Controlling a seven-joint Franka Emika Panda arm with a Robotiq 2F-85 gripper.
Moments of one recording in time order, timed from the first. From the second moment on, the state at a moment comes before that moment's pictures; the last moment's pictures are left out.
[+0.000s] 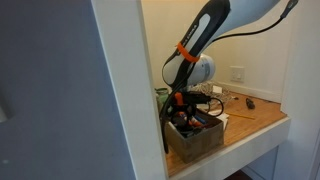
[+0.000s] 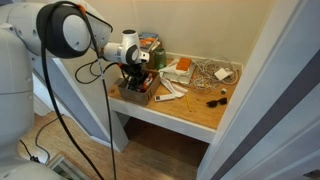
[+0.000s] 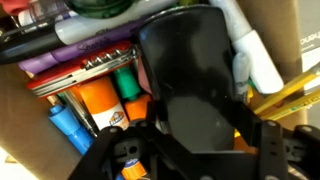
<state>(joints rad) 0.26 0.65 0.00 -1.74 0.06 2.52 0.54</state>
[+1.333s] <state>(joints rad) 0.14 0.48 -0.22 -1.74 0.01 2.37 0.91</state>
